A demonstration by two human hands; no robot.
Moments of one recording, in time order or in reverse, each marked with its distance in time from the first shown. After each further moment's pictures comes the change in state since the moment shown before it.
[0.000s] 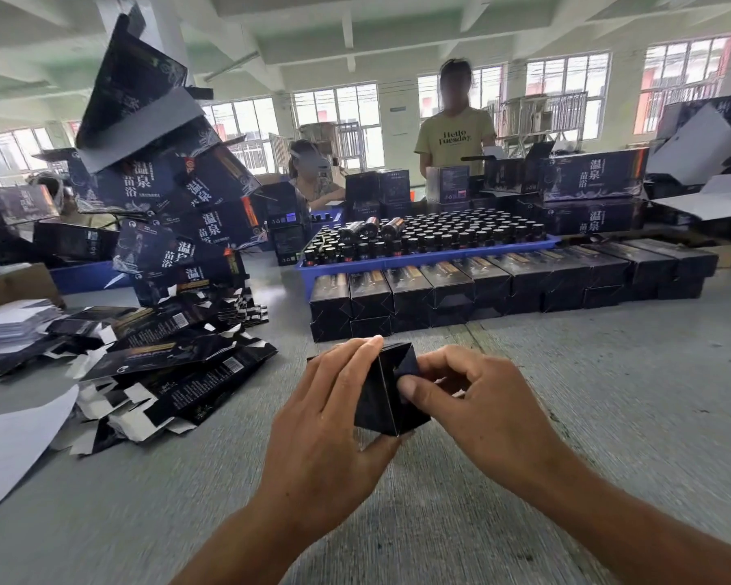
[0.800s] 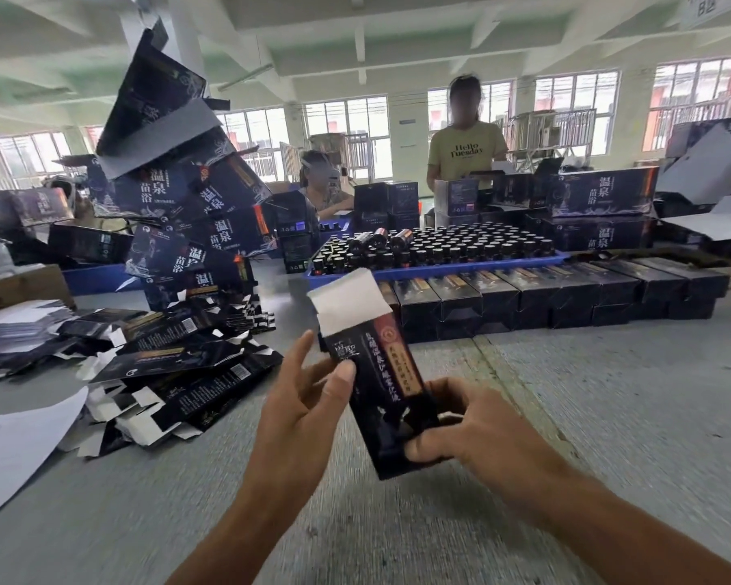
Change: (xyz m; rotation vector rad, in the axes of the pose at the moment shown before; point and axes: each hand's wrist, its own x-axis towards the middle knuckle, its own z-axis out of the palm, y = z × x) left_hand 0.008 -0.014 -0.007 -0.895 0.029 -0.722; right_hand 0.005 0.020 0.002 0.256 -0.290 0.340
